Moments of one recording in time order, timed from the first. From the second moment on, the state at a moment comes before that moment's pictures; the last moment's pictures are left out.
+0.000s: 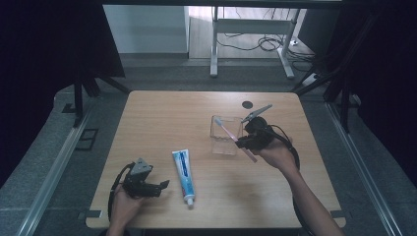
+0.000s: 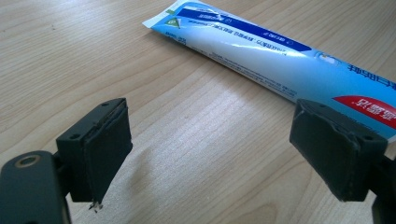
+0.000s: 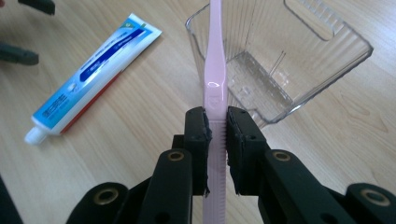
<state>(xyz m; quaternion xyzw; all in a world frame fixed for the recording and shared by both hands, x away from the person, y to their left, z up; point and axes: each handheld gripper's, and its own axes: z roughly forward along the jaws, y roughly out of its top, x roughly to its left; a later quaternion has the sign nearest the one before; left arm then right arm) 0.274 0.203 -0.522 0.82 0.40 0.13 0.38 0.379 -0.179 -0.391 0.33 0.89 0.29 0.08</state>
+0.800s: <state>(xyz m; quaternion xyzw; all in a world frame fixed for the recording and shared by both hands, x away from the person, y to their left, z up) 0.275 0.202 -0.523 0.83 0.39 0.13 0.38 0.416 -0.156 -0.399 0.36 0.86 0.35 0.08</state>
